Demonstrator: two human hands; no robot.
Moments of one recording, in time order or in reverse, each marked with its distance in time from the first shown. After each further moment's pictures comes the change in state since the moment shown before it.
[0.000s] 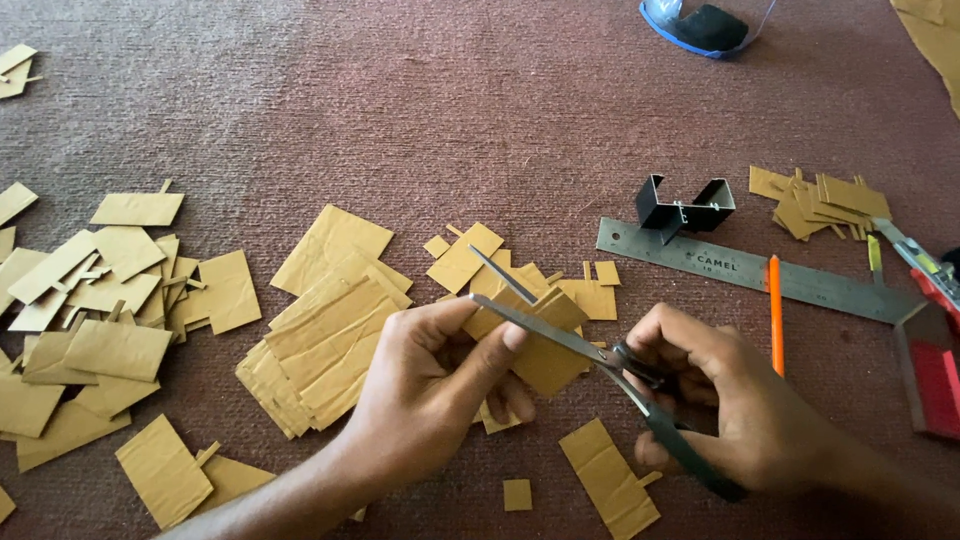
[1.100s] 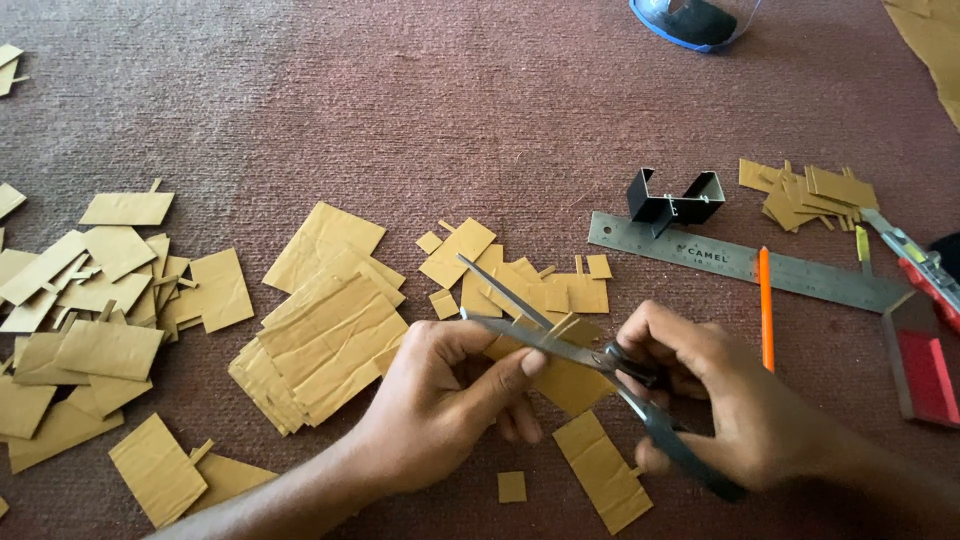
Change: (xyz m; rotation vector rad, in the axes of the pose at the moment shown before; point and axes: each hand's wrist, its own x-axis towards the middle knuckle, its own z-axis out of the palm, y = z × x) left_hand -0.004 -0.006 0.006 0.063 -0.150 -0.044; right_hand -0.003 -0.002 -0.002 -0.082 -0.079 -0.093
